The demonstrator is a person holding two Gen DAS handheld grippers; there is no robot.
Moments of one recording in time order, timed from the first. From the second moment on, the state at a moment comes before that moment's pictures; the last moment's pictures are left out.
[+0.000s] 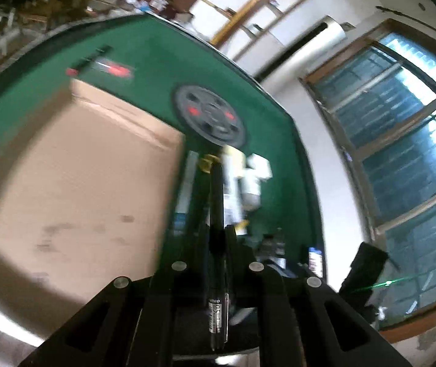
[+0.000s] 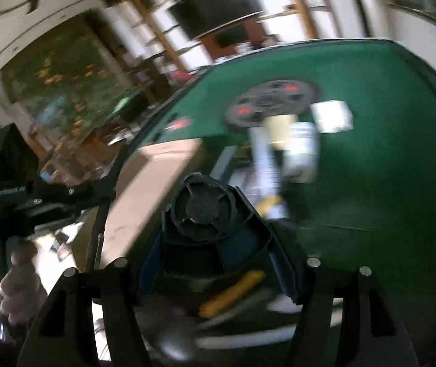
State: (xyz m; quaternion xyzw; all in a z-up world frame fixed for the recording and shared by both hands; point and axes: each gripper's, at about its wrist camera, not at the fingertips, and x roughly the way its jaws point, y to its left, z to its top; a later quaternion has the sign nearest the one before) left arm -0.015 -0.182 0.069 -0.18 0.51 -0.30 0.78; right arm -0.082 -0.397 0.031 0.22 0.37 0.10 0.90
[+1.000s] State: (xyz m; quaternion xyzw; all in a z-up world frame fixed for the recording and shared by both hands) left arm 0.014 -0.088 -0.017 -0.09 0.56 -0.14 0.81; right arm 0.011 -0.185 -0.014 -0.06 0.46 0.19 0.86
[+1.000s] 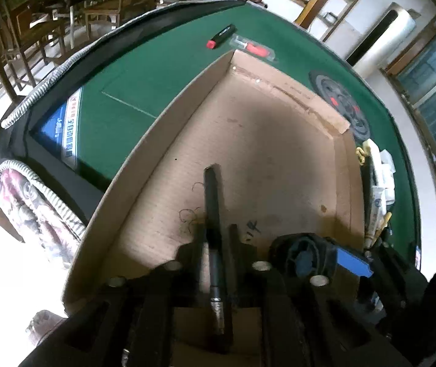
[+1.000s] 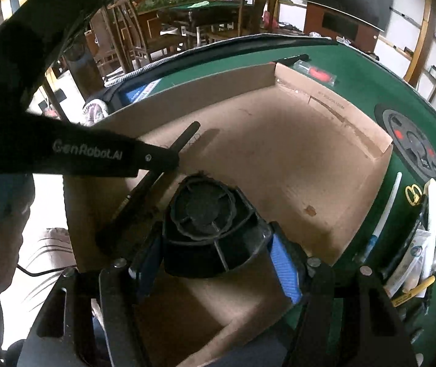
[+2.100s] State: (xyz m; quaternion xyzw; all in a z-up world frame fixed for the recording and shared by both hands) left arm -0.098 -0.240 0.033 0.01 0.44 -0.32 0.84; right arm -0.136 -0.412 -0.018 0.23 0.49 0.02 0.84
